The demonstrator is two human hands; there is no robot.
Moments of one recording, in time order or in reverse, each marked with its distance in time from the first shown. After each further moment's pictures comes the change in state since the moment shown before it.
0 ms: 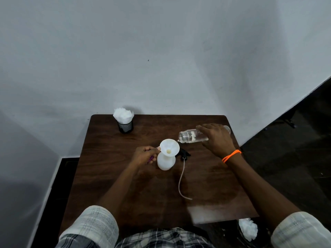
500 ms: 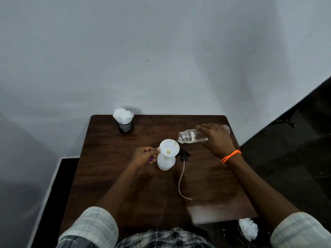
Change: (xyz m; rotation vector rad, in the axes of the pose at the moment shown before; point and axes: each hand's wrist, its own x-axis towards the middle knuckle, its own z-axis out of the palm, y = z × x) left_hand -0.002 -0.001 0.001 -0.017 -0.016 0.015; right_hand 0.001 0.001 0.003 -0.001 -0.006 -0.007
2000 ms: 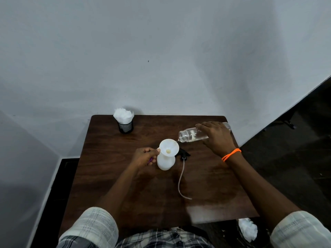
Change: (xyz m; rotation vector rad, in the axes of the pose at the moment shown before) left_hand 0.010 -0.016 -0.002 -0.013 0.008 -0.004; right_hand 0.000 -0.003 -0.011 -0.009 0.045 -0.019
